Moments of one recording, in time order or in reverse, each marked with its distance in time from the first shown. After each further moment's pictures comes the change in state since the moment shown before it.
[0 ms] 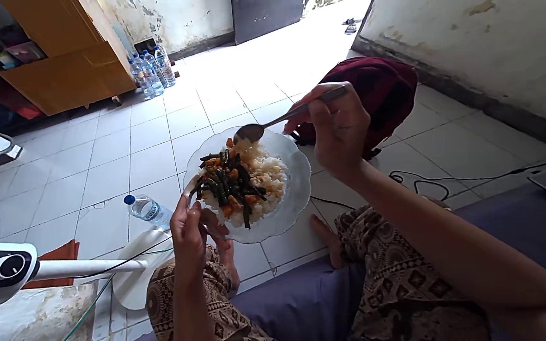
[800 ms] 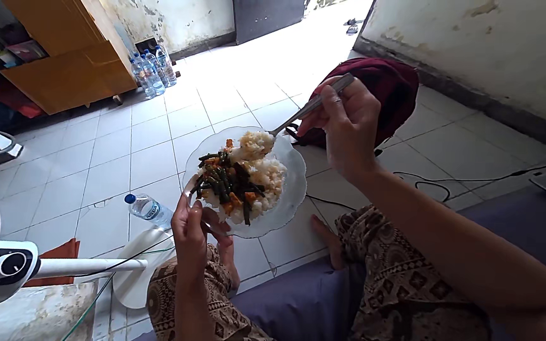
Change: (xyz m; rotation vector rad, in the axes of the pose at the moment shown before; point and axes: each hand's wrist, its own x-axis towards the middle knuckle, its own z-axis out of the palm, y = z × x) left_hand 0.001 -0.002 0.000 0.030 0.028 0.008; right_hand 0.008 -0.012 0.000 0.131 0.216 0.531
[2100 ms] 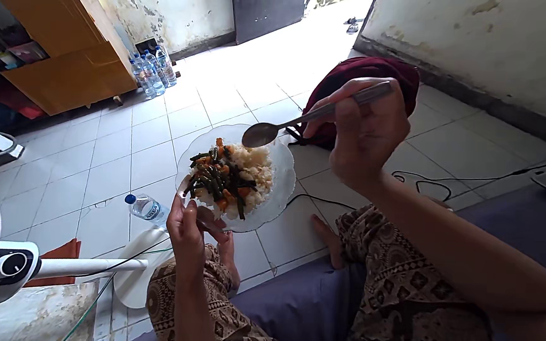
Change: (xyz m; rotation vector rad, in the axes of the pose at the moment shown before) left_hand 0.002 -0.001 0.002 -0.006 0.065 0.037; right_hand -0.009 -0.007 -0.009 -0.196 -0.124 -0.642
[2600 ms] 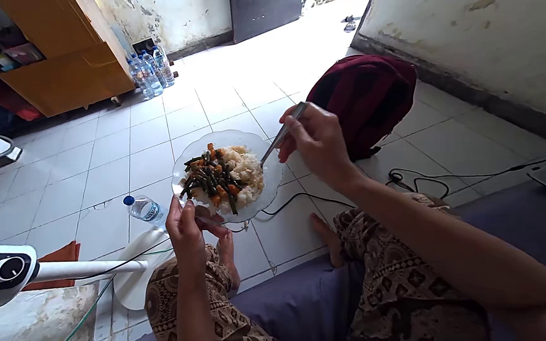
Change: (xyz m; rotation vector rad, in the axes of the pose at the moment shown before) left_hand 0.001 -0.005 0.006 0.032 0.093 -0.019; right_hand -0.005 -0.010 0.017 0.043 -0.211 0.760
